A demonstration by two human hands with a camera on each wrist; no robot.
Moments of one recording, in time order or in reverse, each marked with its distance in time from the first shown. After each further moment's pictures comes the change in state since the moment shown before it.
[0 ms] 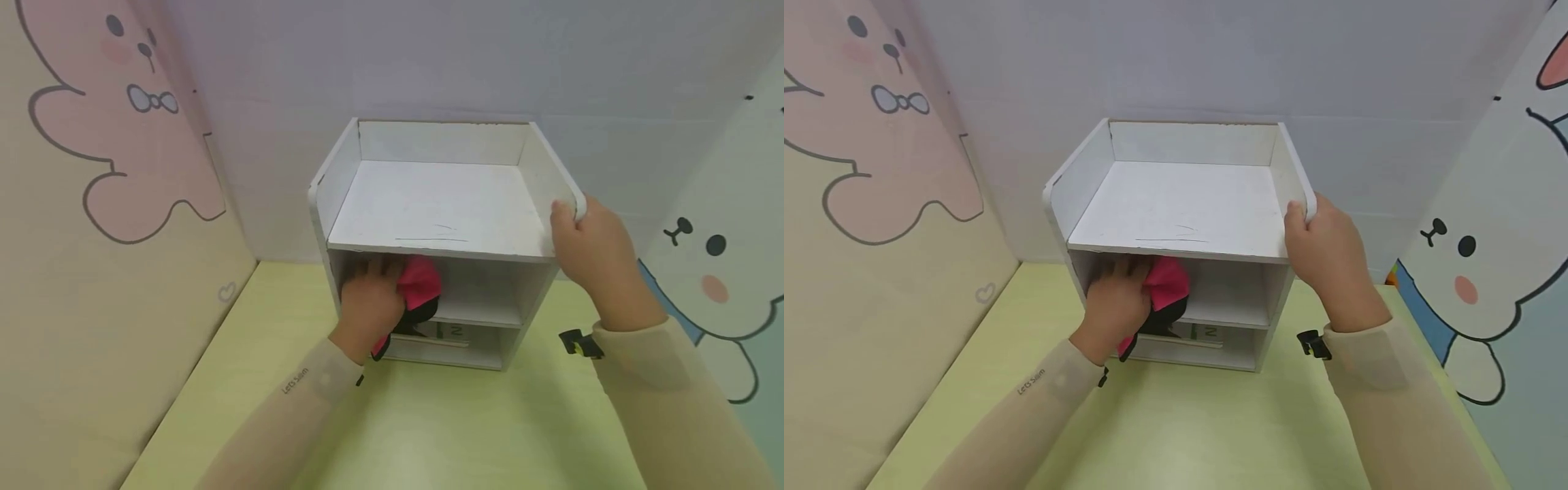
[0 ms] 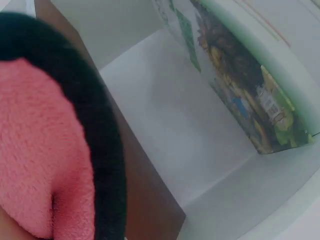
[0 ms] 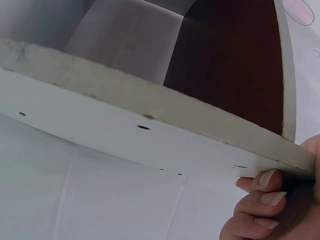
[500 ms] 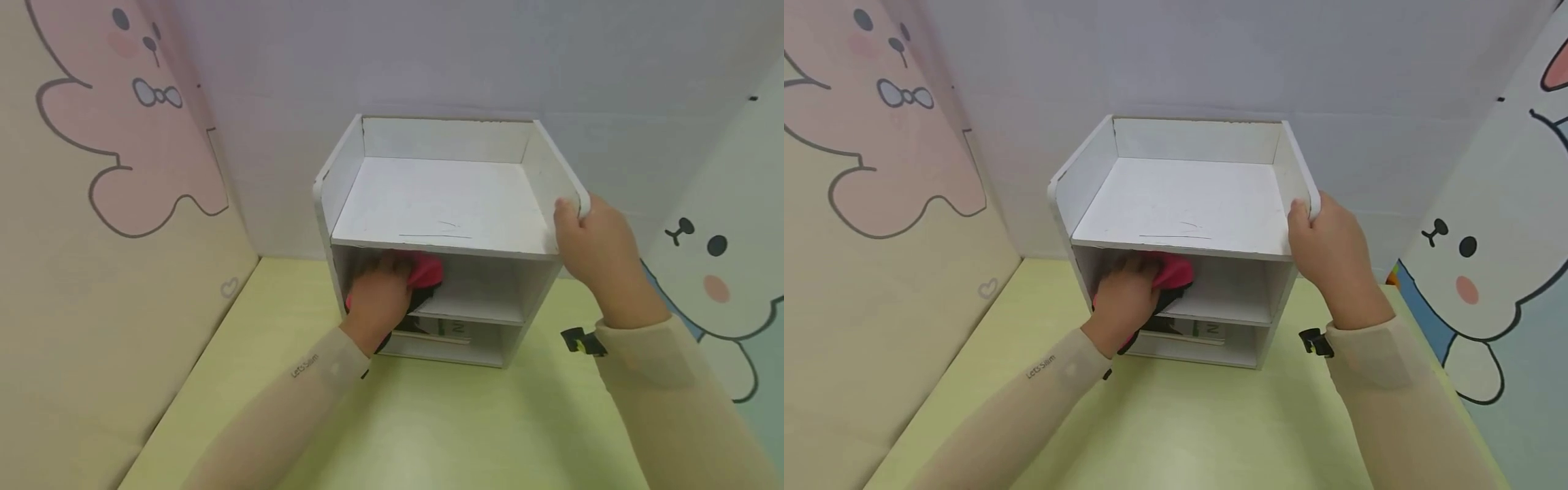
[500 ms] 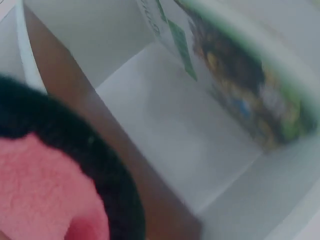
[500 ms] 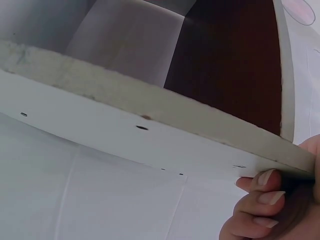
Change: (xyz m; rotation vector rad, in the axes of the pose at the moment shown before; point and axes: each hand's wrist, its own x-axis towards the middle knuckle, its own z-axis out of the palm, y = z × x) left_hand 0.004 0.002 0.016 0.044 -0.089 0.010; right_hand 0.000 -0.003 -0.001 -0.003 -0.006 0.005
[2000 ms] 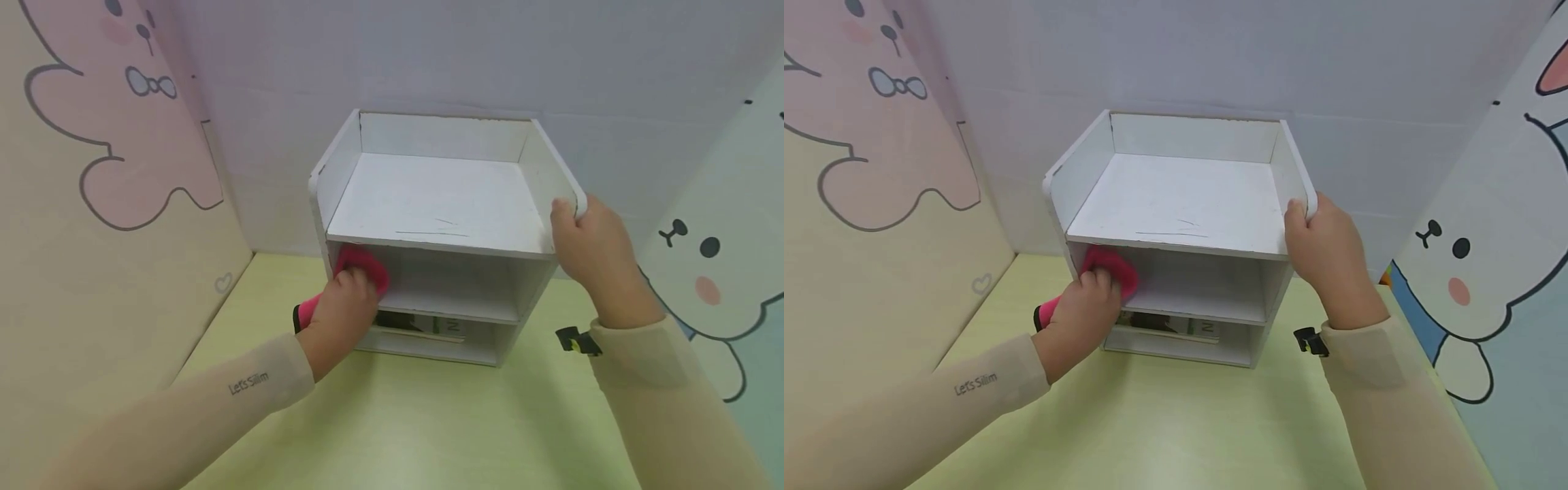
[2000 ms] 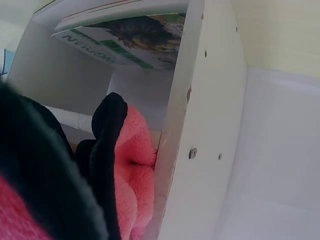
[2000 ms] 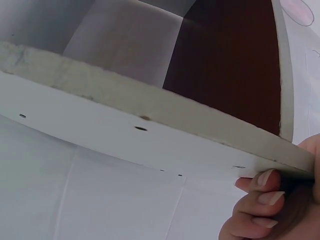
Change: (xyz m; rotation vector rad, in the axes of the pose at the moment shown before) left_hand -0.026 -0.020 -0.072 0.577 -0.406 0.291; right_hand -0.002 -0.006 0.001 0.005 -0.029 0.051
